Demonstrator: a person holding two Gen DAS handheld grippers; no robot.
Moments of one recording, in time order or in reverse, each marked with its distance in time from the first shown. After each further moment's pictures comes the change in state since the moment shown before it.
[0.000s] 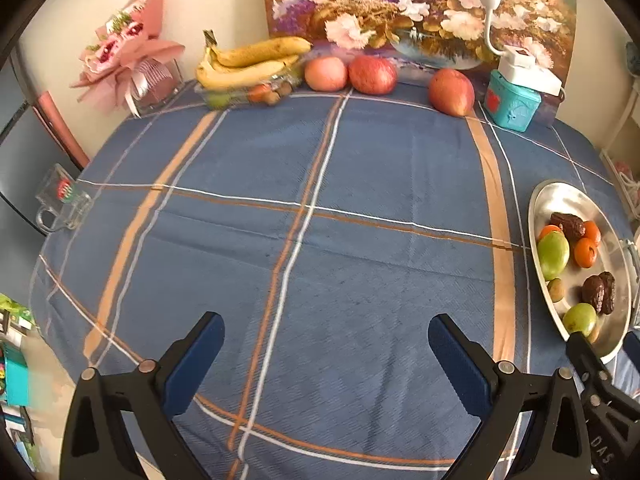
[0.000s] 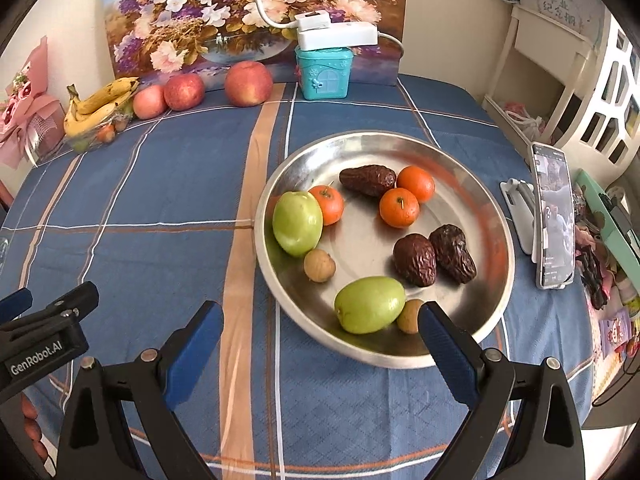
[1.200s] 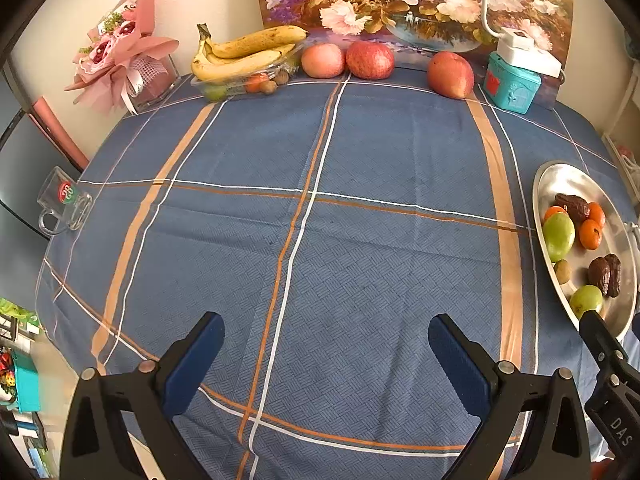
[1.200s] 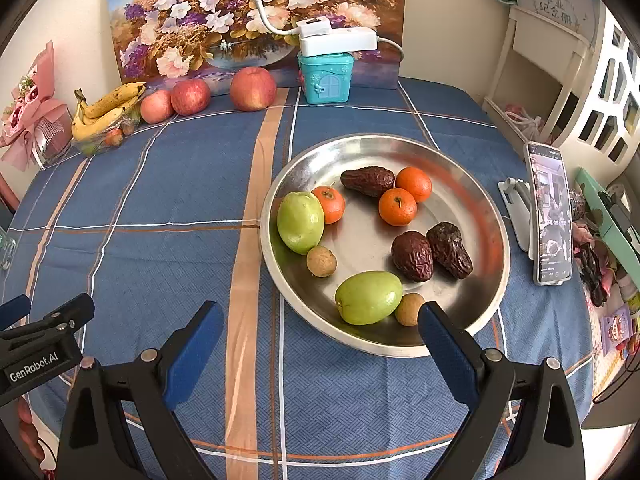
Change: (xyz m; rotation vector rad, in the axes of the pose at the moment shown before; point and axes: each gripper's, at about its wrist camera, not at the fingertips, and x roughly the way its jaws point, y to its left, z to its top) left arm 0.004 0.000 0.000 0.034 0.055 0.008; right arm -0.009 -0.003 -0.002 0.007 -0.008 0.022
